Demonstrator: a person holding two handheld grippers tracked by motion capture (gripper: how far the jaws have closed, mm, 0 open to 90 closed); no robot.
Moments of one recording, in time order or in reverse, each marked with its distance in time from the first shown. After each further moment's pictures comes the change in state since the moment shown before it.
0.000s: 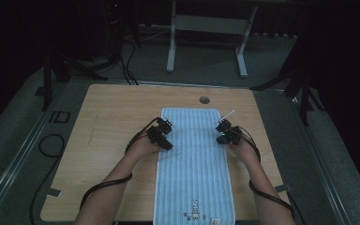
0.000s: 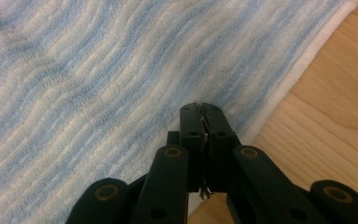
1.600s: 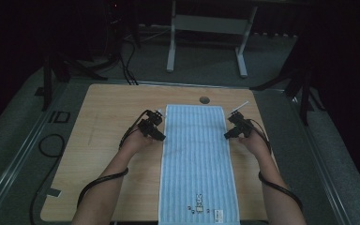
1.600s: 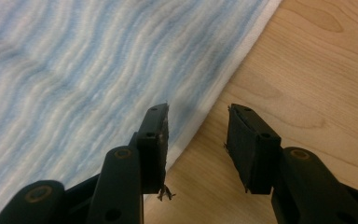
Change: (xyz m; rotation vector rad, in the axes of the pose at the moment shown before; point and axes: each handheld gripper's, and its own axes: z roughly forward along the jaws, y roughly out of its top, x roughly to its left) left arm 0.034 -0.008 -0.013 -0.039 0.049 -0.160; right arm -0.047 -0.002 -0.015 0.033 0.019 0.145
